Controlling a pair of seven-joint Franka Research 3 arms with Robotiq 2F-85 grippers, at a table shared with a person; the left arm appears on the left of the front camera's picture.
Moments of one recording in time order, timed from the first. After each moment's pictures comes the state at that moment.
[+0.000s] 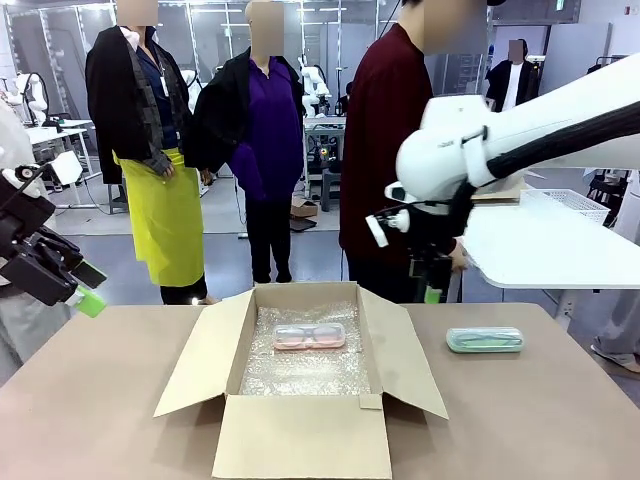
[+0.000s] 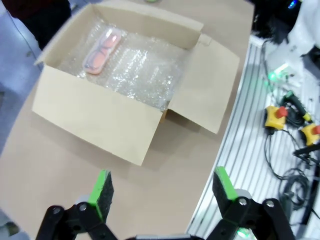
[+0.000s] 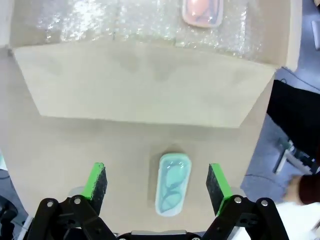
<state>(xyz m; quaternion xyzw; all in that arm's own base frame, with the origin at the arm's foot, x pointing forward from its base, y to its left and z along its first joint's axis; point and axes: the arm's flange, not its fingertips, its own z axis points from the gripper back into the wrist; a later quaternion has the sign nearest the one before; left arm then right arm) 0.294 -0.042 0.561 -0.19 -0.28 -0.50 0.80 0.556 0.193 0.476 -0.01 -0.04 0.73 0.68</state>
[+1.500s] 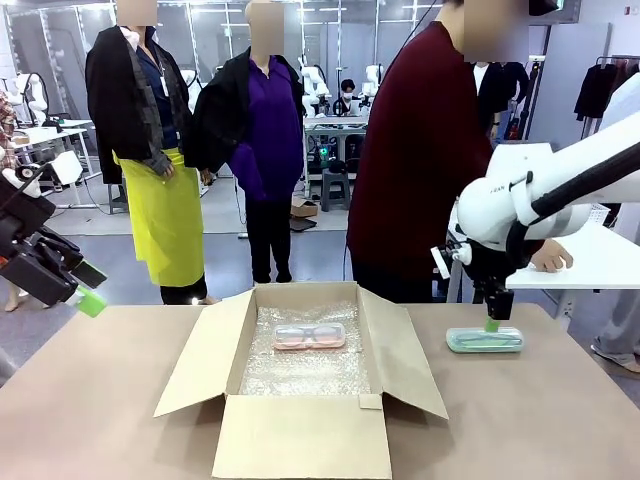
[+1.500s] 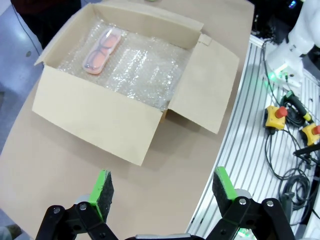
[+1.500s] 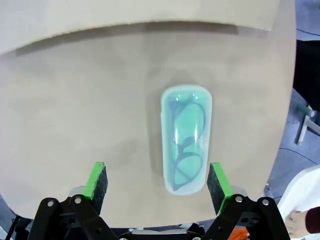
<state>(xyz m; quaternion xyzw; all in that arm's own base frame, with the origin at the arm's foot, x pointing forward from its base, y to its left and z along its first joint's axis) 0.294 -0.042 0.561 -0.19 -0.28 -0.50 0.80 0.583 0.070 0.395 -0.03 -0.02 0.68 0.73</state>
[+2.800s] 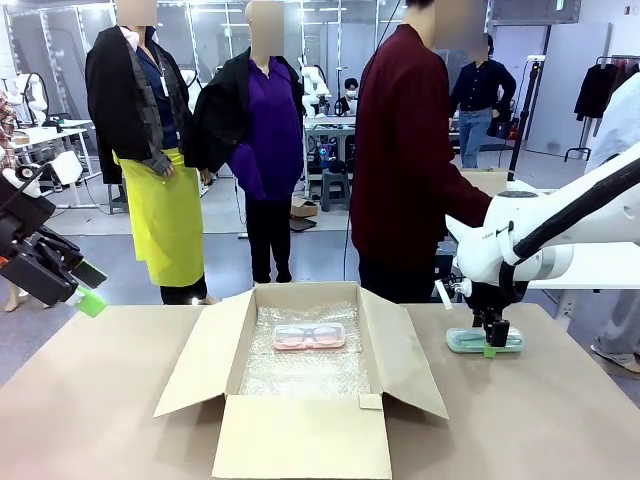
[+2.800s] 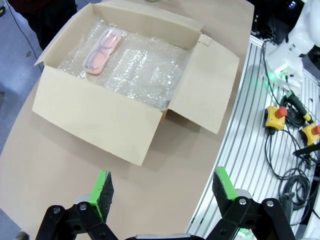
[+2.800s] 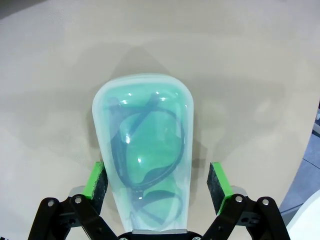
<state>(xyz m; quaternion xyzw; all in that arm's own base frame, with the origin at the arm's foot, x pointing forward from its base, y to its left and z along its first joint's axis) 0.294 -0.042 0.561 -0.19 -0.28 -0.50 0.80 0.631 0.045 0.307 -0.02 -0.02 0.68 0.73</state>
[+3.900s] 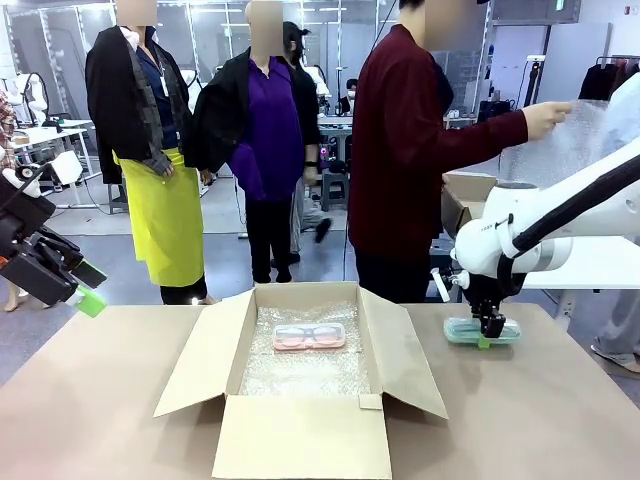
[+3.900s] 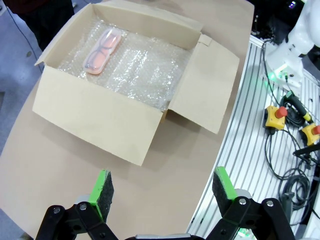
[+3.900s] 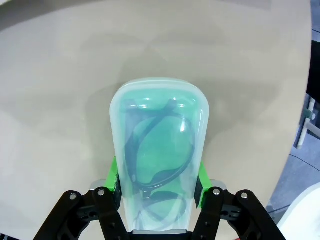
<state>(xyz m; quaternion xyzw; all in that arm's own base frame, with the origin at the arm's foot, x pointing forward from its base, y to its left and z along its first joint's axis) 0.294 -0.042 0.561 -0.19 -0.28 -0.50 0.80 0.631 0.053 0.333 -0.03 -0.03 0.69 0.73</state>
